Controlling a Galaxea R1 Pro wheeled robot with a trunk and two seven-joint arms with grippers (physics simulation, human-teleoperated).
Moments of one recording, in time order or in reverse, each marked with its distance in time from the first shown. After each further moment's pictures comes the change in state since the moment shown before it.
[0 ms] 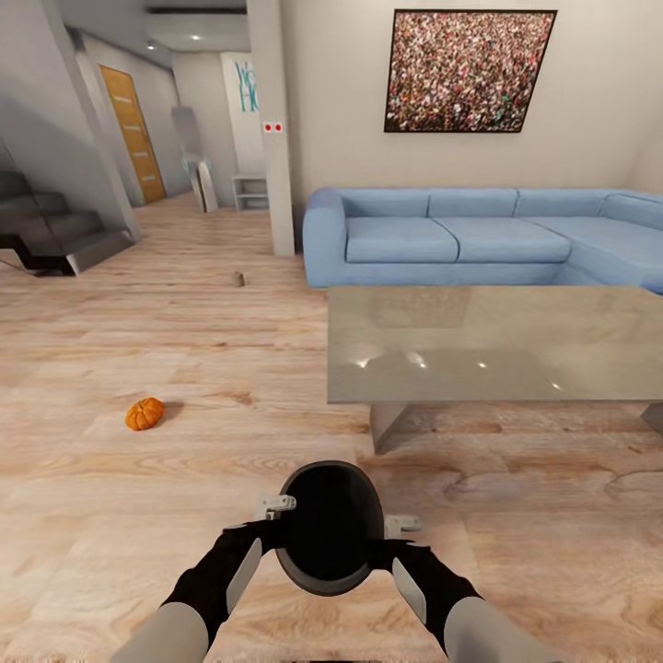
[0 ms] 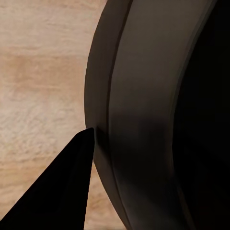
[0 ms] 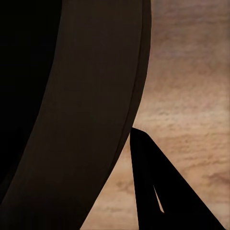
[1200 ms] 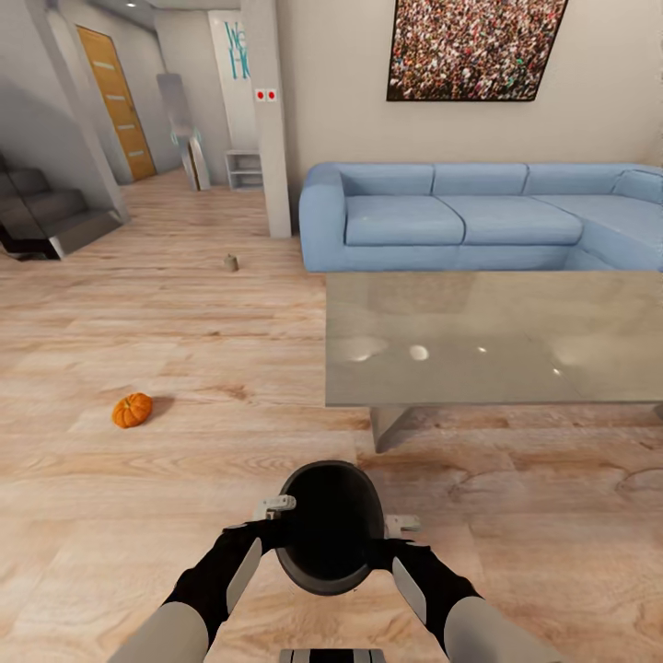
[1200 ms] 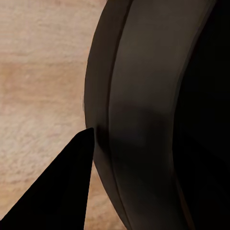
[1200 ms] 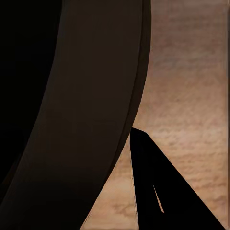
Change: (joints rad) left arm 0.000 0.000 0.000 -0.001 -0.001 0.000 0.000; right arm 0.000 0.000 0.000 -0.002 0.000 0.001 0.000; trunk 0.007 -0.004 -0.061
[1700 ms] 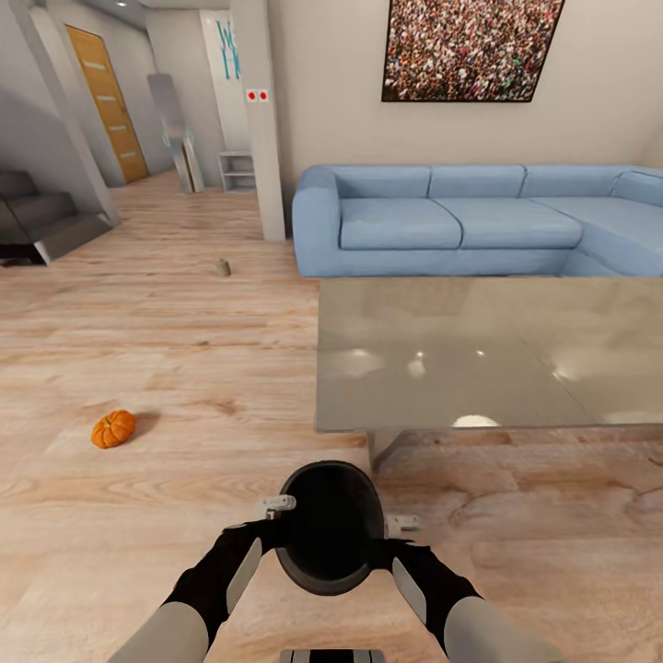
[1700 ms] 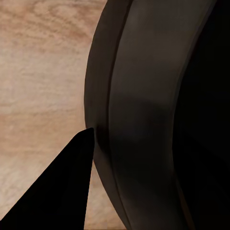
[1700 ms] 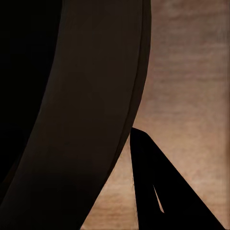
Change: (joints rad) left arm 0.000 0.000 0.000 0.000 0.000 0.000 0.000; right arm 0.000 0.000 0.000 0.001 0.000 -0.001 0.000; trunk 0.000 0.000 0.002
